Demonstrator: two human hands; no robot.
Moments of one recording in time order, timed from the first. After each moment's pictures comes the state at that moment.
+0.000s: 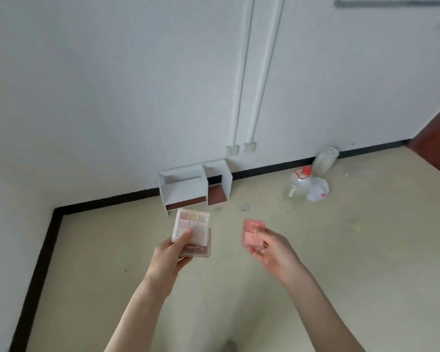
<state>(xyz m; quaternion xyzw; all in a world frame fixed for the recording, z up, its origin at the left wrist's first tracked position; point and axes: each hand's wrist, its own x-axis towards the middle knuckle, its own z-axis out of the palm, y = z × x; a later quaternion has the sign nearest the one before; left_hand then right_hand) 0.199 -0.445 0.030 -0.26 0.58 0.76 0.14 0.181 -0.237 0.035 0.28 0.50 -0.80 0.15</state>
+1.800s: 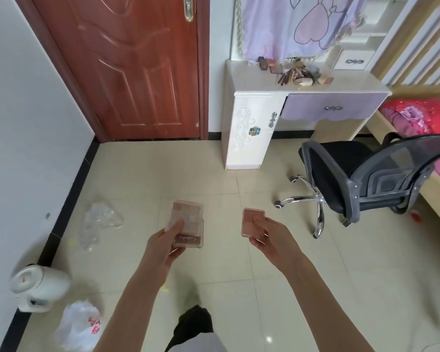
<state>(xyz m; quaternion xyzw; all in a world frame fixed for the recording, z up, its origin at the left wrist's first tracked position) -0.152 0.689 0.024 0.12 0.61 0.51 0.59 0.062 0.745 0.034 0.56 0.22 -0.70 -0.37</state>
